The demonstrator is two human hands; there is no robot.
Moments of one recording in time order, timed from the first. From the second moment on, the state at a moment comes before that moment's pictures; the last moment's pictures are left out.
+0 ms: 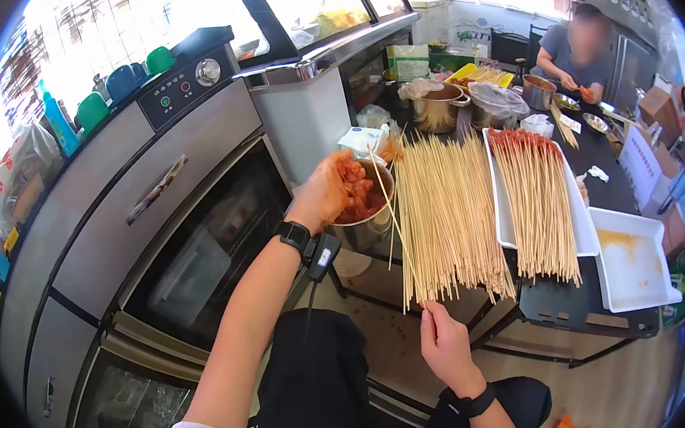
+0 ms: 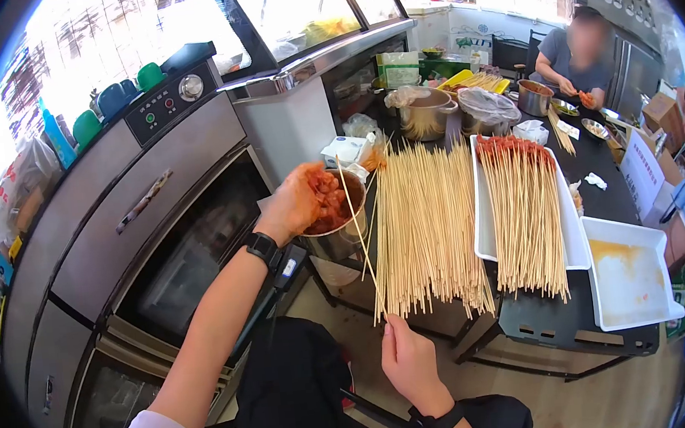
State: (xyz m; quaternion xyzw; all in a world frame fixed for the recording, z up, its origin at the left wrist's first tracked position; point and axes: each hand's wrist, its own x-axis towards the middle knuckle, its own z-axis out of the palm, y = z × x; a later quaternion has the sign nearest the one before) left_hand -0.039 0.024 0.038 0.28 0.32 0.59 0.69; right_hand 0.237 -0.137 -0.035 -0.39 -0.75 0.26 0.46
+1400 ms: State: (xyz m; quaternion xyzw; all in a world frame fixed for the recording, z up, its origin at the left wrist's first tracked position) left_hand -0.034 0.015 0.017 0.25 0.30 0.70 0.59; right_hand 0.228 -0.150 -0.014 -0.42 -0.77 0.31 0.37
